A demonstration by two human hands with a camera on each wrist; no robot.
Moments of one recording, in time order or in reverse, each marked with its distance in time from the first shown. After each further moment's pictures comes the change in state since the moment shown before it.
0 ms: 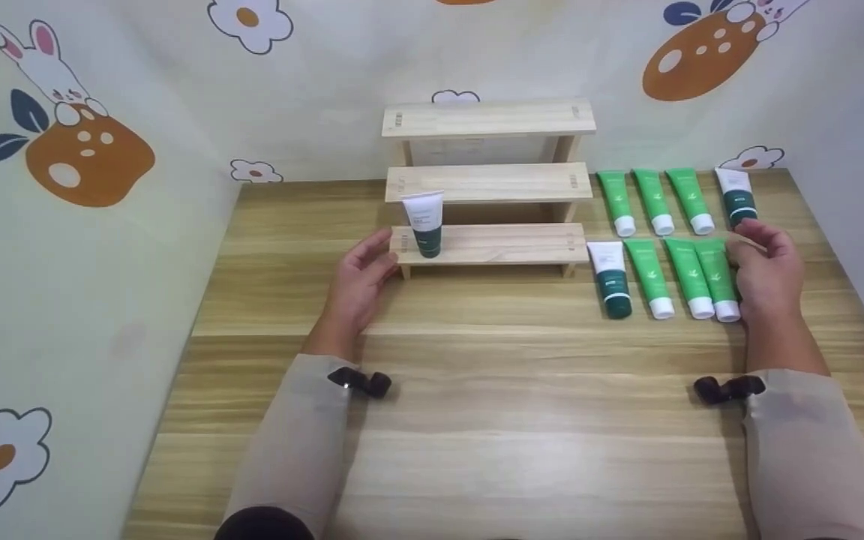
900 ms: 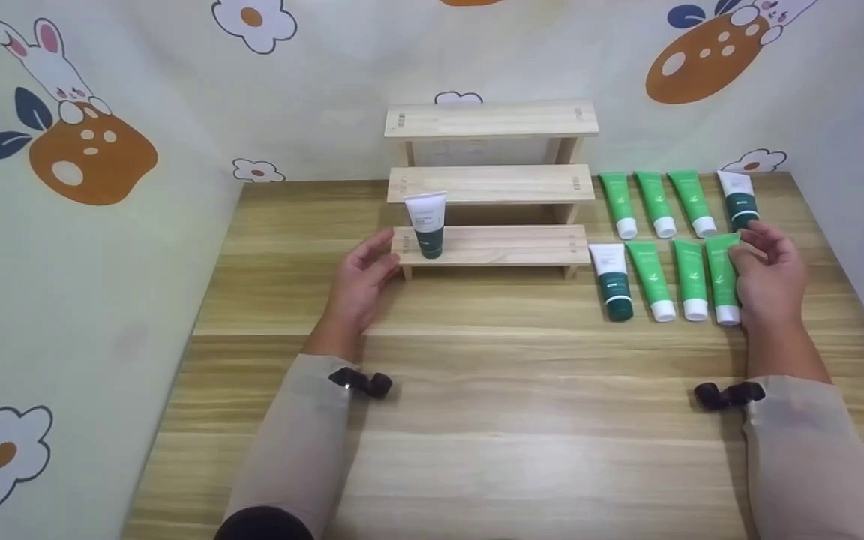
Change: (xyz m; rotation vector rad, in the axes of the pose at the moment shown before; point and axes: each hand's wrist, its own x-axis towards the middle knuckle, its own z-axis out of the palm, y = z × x) left_hand -0.001 -0.001 0.001 -0.003 0.013 0.020; right_hand -0.001 0.004 0.000 -0.038 0.016 -0.037
